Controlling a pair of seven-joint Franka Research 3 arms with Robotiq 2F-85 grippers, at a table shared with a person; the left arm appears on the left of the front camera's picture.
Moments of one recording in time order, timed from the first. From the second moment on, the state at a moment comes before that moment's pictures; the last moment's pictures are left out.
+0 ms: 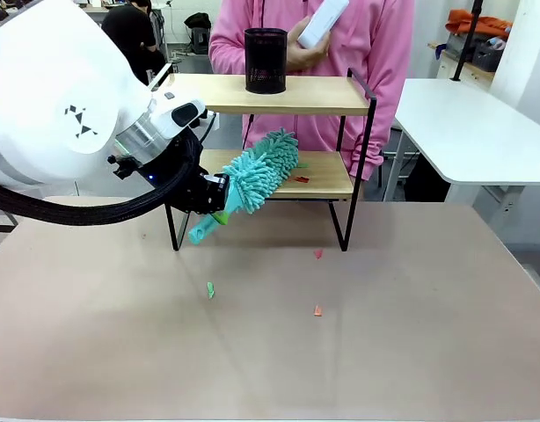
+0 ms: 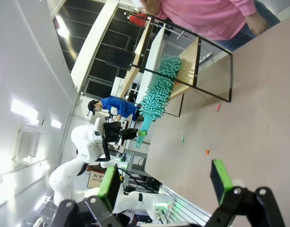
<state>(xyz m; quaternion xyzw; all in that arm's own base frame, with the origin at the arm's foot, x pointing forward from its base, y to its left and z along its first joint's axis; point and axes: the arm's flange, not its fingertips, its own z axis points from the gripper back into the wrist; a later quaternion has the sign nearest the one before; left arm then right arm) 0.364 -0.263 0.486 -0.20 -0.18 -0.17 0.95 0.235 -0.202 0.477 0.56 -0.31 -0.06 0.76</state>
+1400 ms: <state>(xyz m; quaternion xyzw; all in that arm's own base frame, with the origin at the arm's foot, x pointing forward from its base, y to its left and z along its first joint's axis) 0.349 -0.220 0.500 -0.18 -0.09 -0.41 0.89 0.235 -0.202 0.477 0.56 -0.31 -0.06 0.76</state>
